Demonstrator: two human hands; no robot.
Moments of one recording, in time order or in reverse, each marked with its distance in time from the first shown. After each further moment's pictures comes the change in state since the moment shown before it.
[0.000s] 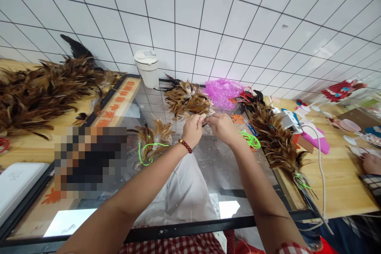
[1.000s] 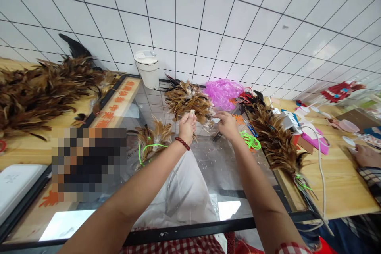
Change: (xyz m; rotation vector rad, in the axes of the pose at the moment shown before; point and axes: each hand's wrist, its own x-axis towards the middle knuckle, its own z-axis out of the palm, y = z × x) left_hand 0.010 -0.003 -0.001 -0.556 0.080 -0.387; right_hand -0.001 0.058 0.055 0.179 0.172 0.301
